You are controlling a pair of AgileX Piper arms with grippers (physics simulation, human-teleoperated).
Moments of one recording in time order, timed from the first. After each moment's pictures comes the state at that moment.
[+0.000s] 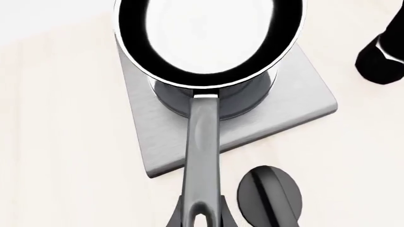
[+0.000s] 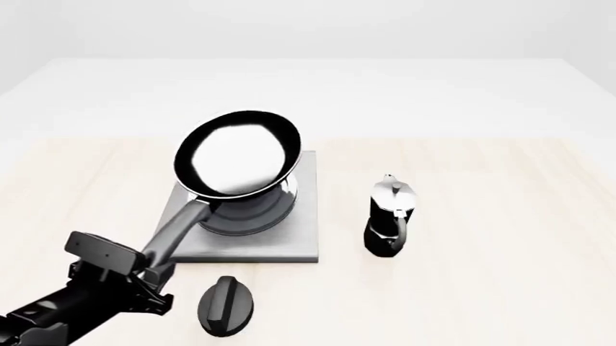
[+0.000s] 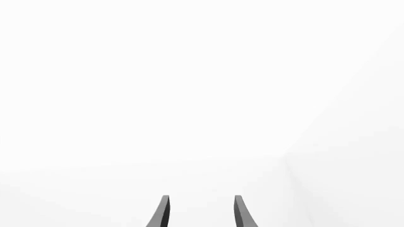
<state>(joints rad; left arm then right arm) -0.27 1.02 -0.23 -0.08 0.07 -0.42 0.00 -1.56 0.48 0.32</state>
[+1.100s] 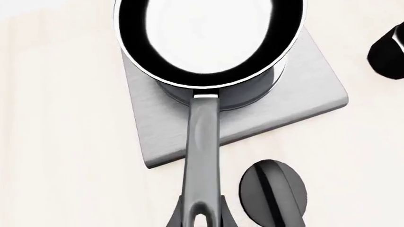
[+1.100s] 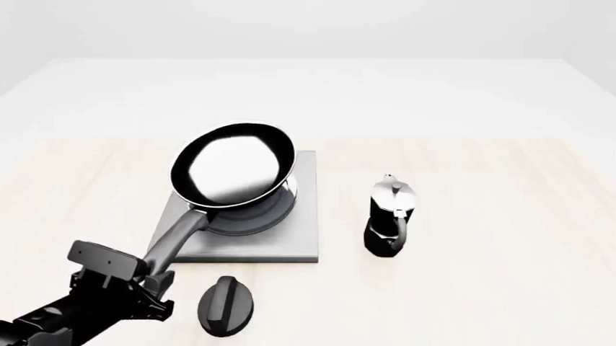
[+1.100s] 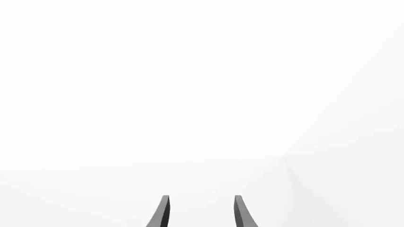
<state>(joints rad) -0.26 1.07 -0.19 -0.13 0.06 -0.42 0.00 -1.56 0.48 0.32</state>
